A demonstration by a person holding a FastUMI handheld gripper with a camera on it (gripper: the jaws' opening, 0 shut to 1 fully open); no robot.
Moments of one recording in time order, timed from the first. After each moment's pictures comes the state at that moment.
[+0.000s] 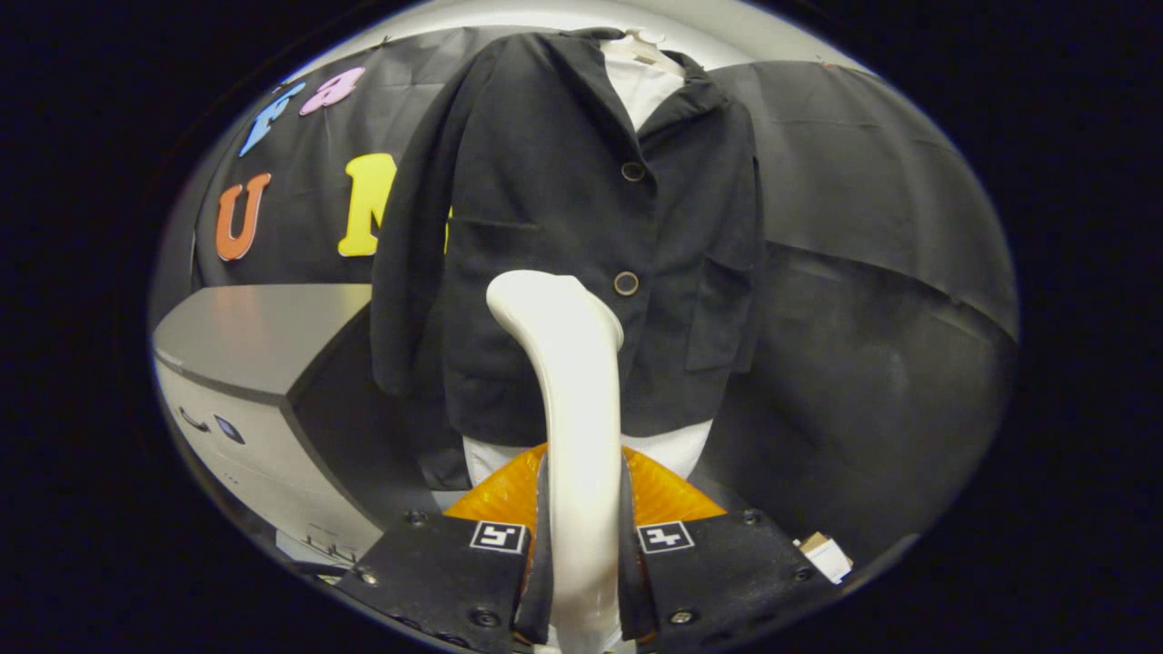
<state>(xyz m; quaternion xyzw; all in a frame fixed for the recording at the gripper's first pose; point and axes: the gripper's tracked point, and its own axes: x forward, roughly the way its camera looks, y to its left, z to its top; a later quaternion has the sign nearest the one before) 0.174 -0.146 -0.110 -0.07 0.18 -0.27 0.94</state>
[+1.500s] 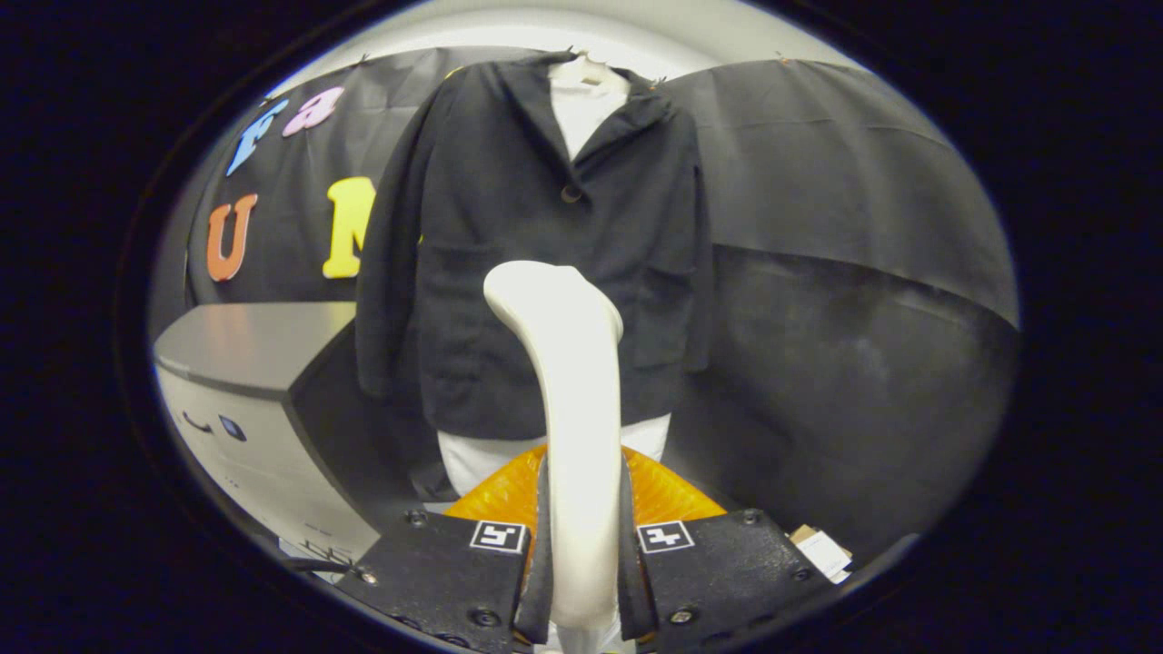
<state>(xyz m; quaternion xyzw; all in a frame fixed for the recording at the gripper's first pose) 0.120 -0.169 -0.071 -0.05 0.12 -0.29 0.95</state>
